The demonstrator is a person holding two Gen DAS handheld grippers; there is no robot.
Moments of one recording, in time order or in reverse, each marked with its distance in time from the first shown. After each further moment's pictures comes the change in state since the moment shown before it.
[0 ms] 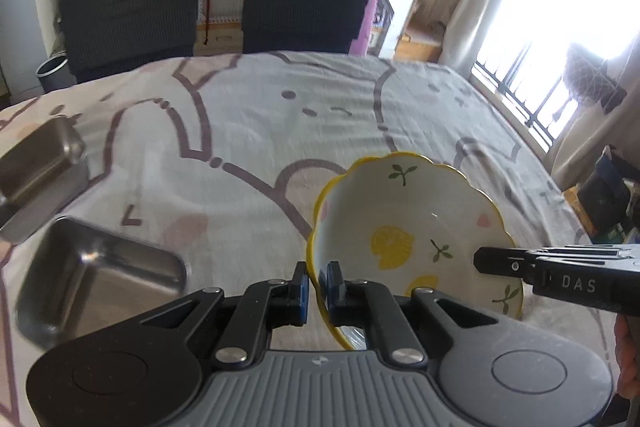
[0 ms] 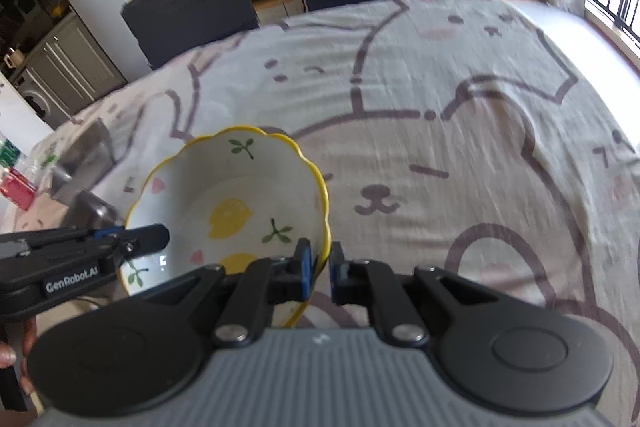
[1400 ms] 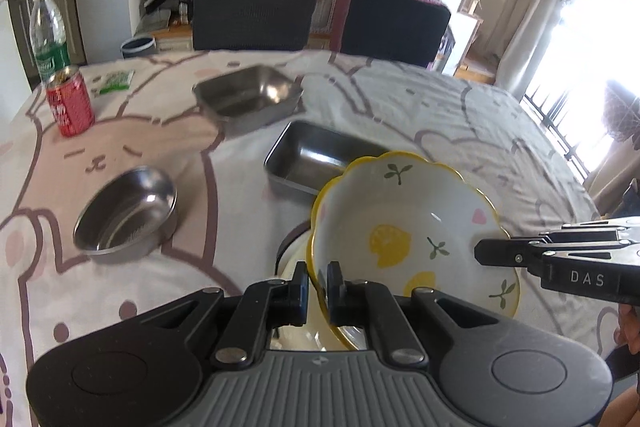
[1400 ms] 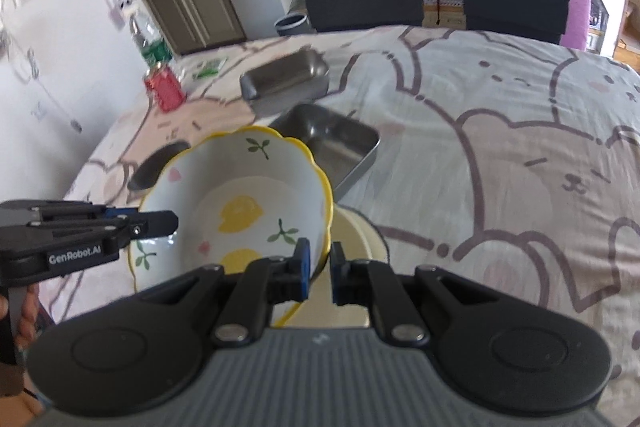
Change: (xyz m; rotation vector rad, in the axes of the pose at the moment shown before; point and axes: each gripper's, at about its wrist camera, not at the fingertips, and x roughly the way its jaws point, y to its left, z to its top) left arm -0.157 0.127 -0.116 -0.115 -0.038 0.118; right arm -0.058 0.182 -0.096 -0.312 0.022 0.197
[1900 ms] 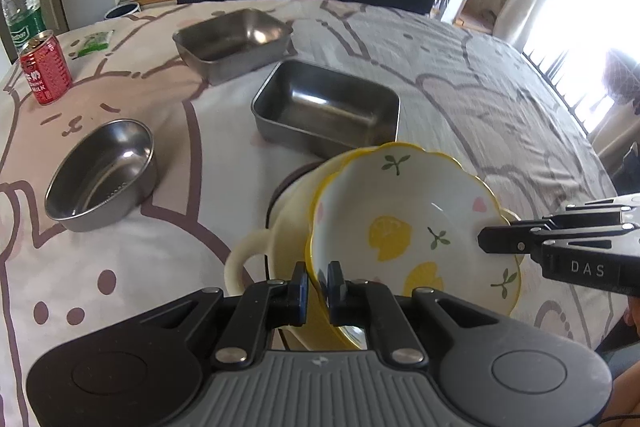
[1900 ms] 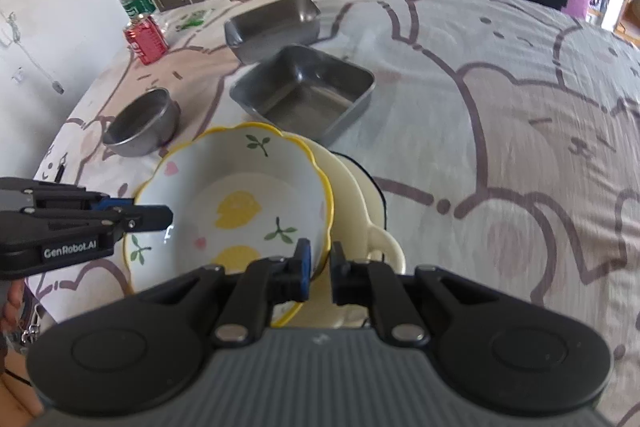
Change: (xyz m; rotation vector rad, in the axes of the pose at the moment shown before) left arm 0.032 -0.003 -0.014 0.040 0.133 -0.011; right arm 0.028 0.001 -0.015 -0.005 0.123 -0.046
